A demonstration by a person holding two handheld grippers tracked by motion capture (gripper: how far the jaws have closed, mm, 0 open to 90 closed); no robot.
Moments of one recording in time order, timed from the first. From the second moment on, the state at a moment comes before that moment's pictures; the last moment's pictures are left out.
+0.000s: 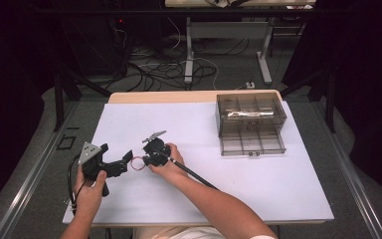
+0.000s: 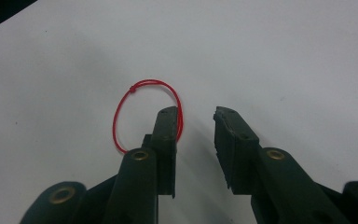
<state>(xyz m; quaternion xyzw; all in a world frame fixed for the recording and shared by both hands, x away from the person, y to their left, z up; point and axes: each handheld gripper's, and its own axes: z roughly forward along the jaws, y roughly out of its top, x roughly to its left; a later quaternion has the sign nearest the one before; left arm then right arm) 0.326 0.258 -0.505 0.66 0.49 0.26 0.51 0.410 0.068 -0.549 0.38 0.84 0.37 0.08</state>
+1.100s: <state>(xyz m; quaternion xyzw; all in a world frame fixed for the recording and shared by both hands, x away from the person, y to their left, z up) 0.326 0.259 -0.506 0.66 0.49 0.26 0.51 0.409 0.082 -0.560 0.36 0.86 0.36 0.09</state>
